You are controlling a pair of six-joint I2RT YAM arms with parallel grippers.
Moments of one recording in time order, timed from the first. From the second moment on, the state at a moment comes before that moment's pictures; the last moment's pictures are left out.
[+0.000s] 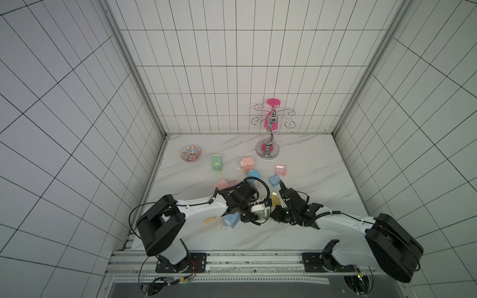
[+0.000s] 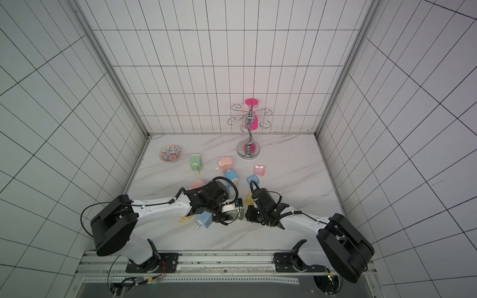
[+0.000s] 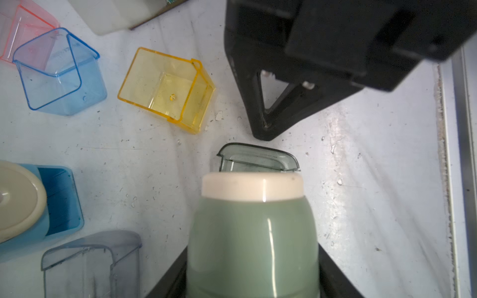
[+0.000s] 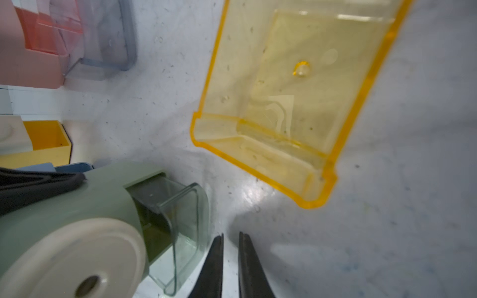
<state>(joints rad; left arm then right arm) -0.92 1.57 0.87 -0.30 0.25 0.53 0.72 1.29 0.44 -0.12 -0.23 0.81</state>
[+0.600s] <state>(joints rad) -0.91 1.57 0.87 -0.32 0.23 0.51 0.71 1.37 0.44 0.05 -0.27 0.90</state>
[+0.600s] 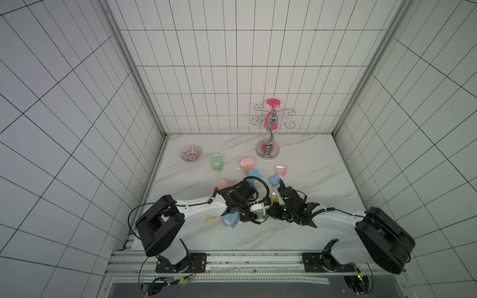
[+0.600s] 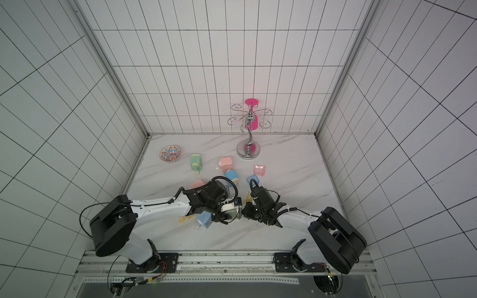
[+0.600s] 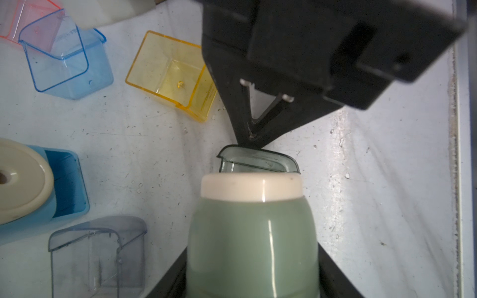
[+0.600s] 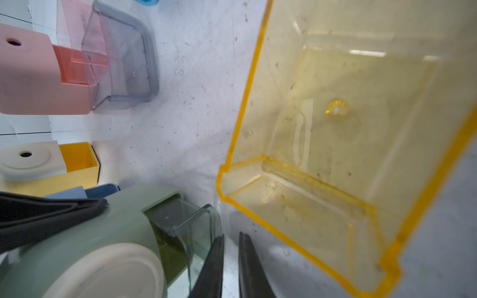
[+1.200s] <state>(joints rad) -0.92 1.57 0.87 -0.30 0.26 0.53 0.71 1.39 0.41 0.16 -0.32 0.93</state>
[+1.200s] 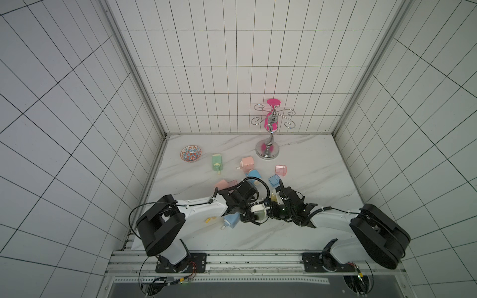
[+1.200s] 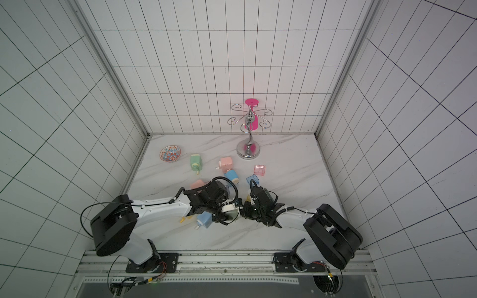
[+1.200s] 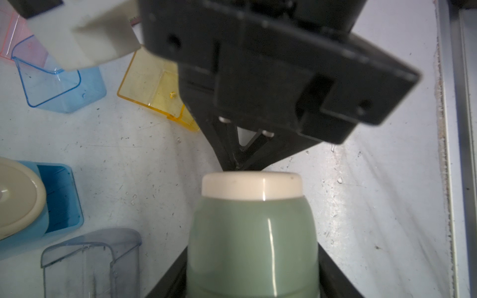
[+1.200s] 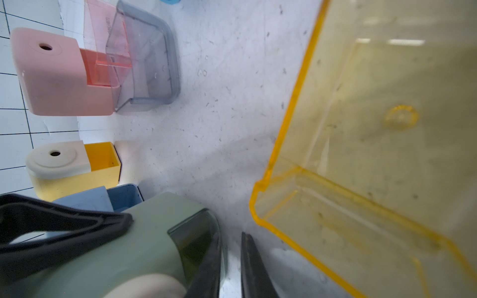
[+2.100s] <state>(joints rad) -0.87 1.14 0.90 -0.33 -0.20 -0.16 0.67 0.75 0.40 -0.45 0.05 0.87</state>
